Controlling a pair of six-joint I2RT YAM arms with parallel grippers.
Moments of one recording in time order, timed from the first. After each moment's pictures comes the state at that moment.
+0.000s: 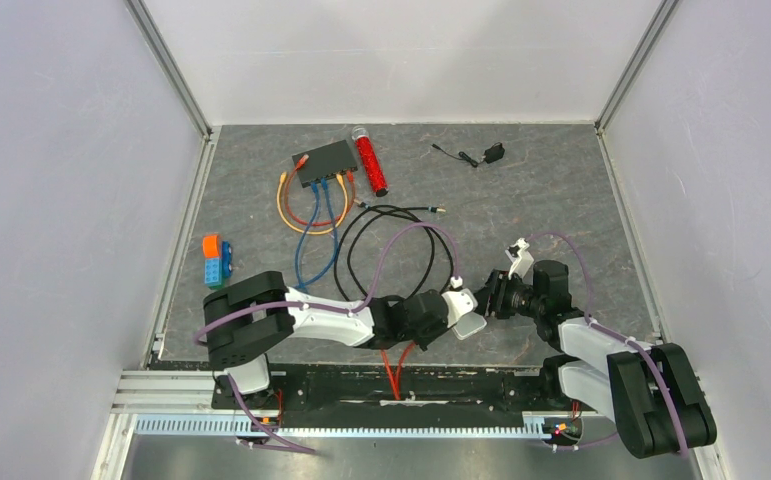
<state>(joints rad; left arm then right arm) -1.27 1.72 0.84 0.10 -0.15 -0.10 0.17 1.09 0.11 0.32 -0.68 0.46</state>
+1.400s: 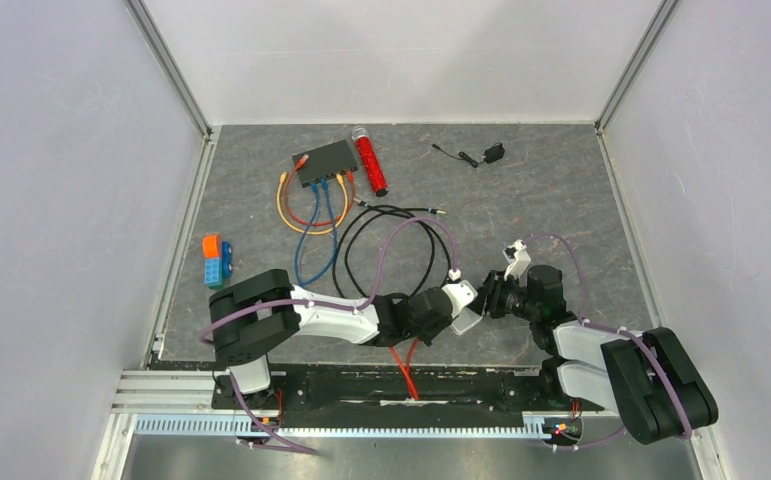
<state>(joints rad) -1.26 1.76 0.88 0.08 -0.22 -0.18 0.25 1.18 0.05 0.56 -0.58 0.50</state>
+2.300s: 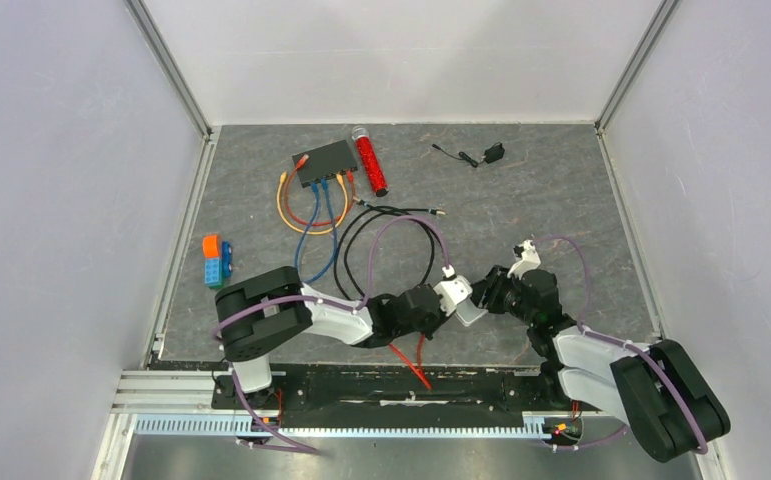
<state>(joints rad) -1.22 1.80 0.76 0.45 -0.18 -0.11 0.36 1.10 0.04 0.56 -0.23 0.62</state>
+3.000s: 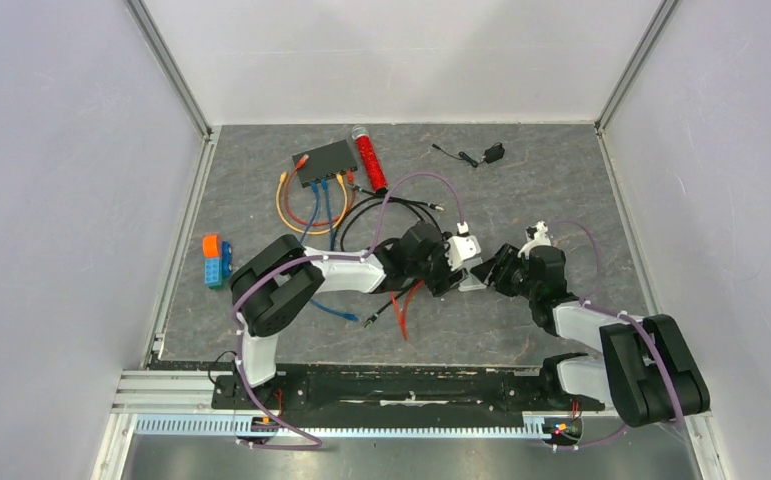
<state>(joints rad) -0.96 1.93 1.06 0.25 0.20 0.25 0.19 1.24 0.19 0.47 -0.29 0.68</state>
